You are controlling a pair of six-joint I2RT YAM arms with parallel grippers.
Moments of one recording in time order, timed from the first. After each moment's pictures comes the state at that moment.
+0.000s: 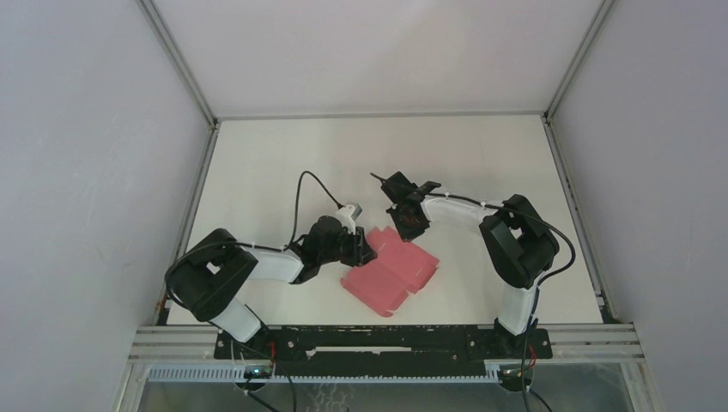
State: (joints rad) left arm -0.73 1.57 0.46 0.54 0.21 -0.54; right arm 0.68 1.85 1.21 -0.65 0.10 0.24
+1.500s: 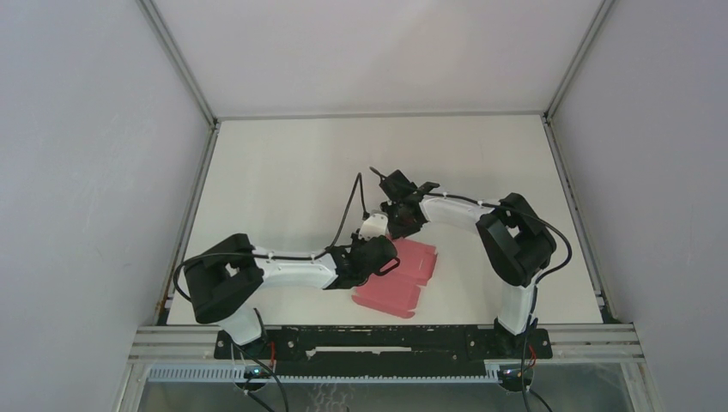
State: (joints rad) left arm -1.12 1.63 0.80 -0.10 -0.62 -0.61; right arm 0.68 1.87 1.21 -0.55 0.02 0.33
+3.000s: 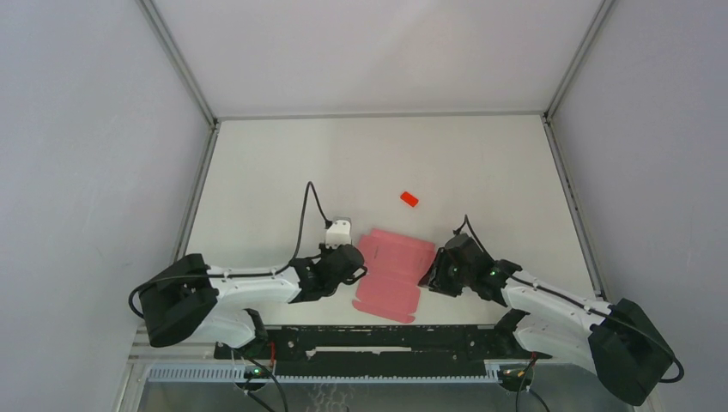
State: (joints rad) left arm -1.07 1.34 0.53 -0.08 -0.64 -0.74; right arm 0.70 0.99 0.34 -0.32 -0.10 1.02
